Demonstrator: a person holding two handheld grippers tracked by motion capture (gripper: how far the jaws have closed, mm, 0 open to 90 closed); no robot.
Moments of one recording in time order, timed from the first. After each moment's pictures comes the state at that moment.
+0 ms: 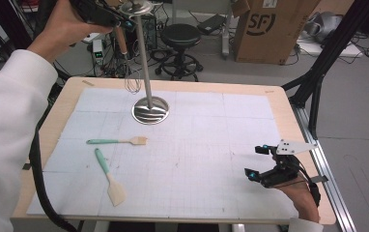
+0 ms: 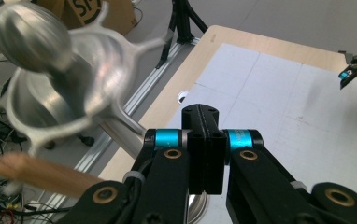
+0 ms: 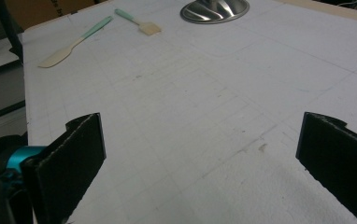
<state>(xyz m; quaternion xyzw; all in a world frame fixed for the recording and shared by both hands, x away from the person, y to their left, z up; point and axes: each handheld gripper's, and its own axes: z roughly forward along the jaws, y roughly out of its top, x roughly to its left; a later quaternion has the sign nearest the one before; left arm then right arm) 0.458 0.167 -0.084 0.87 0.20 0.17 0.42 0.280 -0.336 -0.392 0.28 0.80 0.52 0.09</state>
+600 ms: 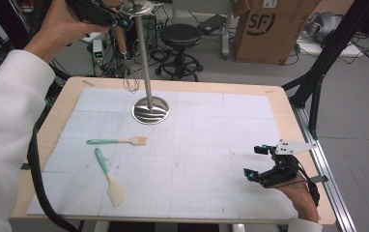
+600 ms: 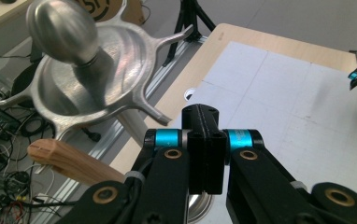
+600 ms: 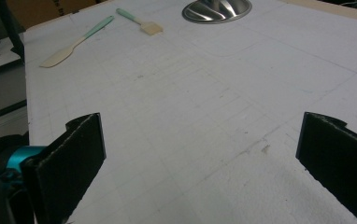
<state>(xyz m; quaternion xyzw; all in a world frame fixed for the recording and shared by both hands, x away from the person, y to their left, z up) 0.457 0.176 -0.082 0.87 0.21 0.18 0.41 0.281 -0.334 -0.393 0.28 0.81 0.52 0.09</state>
